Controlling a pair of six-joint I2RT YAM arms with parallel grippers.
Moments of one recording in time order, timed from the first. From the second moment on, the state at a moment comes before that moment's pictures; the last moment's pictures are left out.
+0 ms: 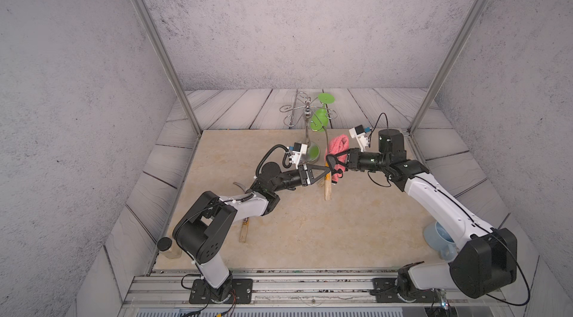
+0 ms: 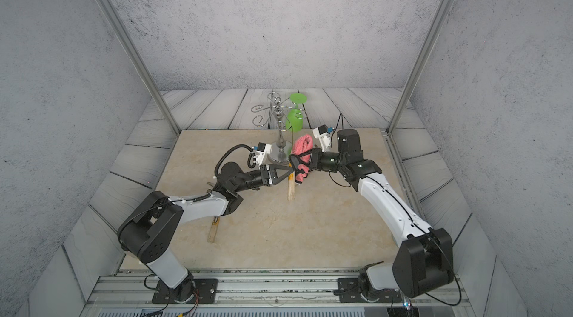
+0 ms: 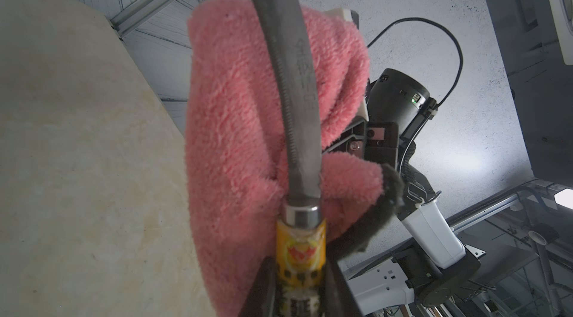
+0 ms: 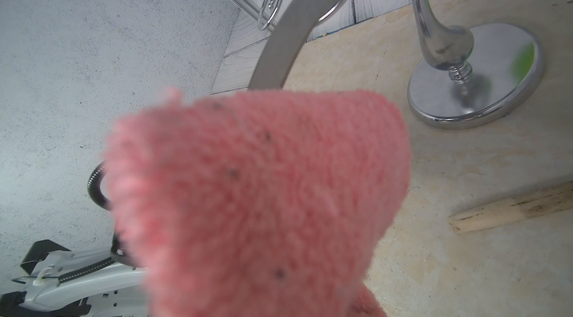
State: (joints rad) left arm -0.63 1.69 0.83 1.12 0.77 -1.25; right arm 0.33 1.37 1.16 -0.29 -0.79 0.57
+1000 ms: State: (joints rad) left arm -0.58 1.67 0.84 1.17 0.77 -1.27; right arm 0.47 1.01 0.91 -0.63 -0.64 0.48
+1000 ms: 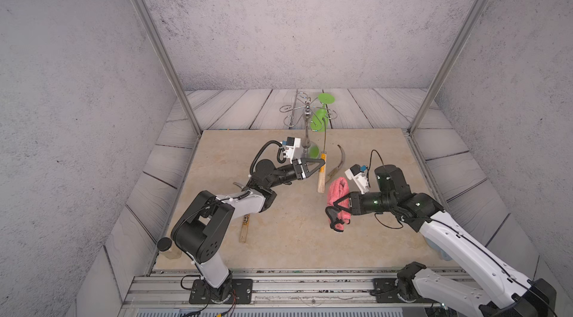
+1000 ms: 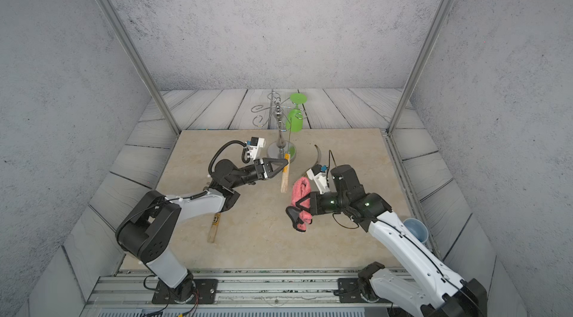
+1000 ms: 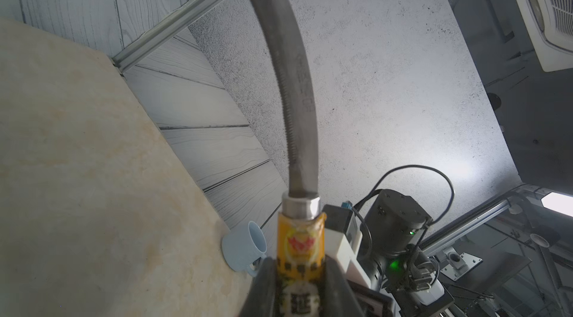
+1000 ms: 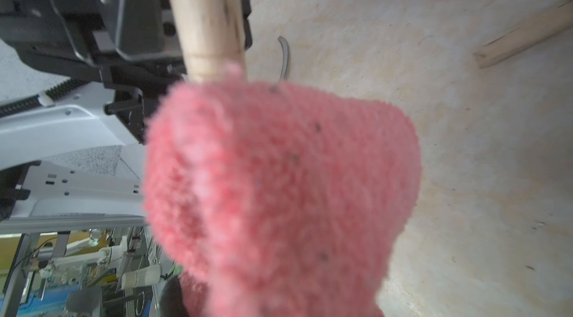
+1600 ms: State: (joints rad) left arm -0.60 1.41 0.69 0.95 0.81 -1.14; right arm 0.40 1.37 1.38 -0.58 -0.79 0.42
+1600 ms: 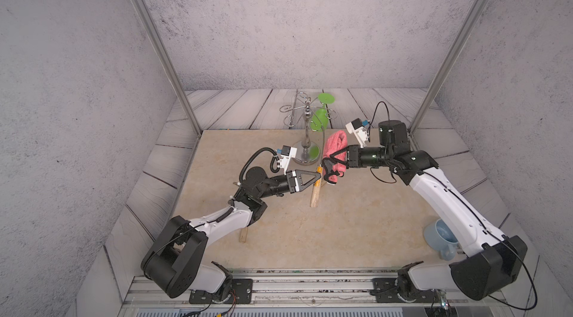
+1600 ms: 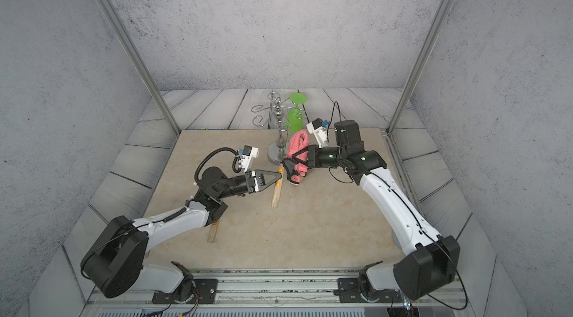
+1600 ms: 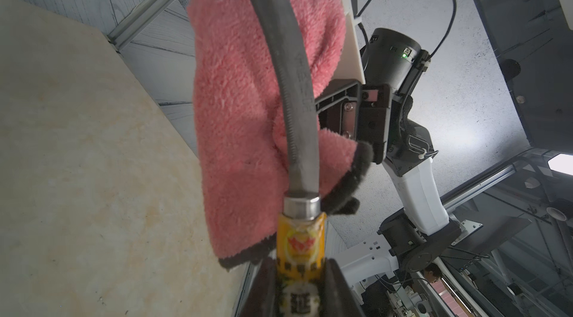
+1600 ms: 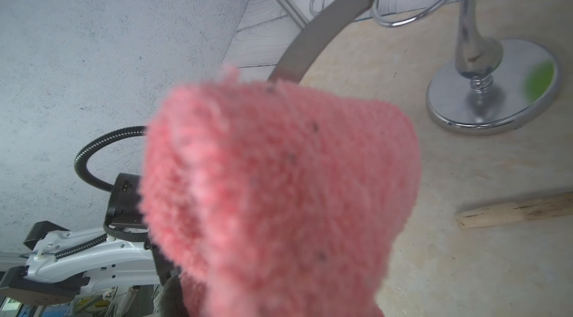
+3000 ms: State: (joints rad) left arm -0.50 1.40 0.76 0.77 0.85 -1.05; right arm 0.62 1.22 1.07 -0.35 -0.59 0.47
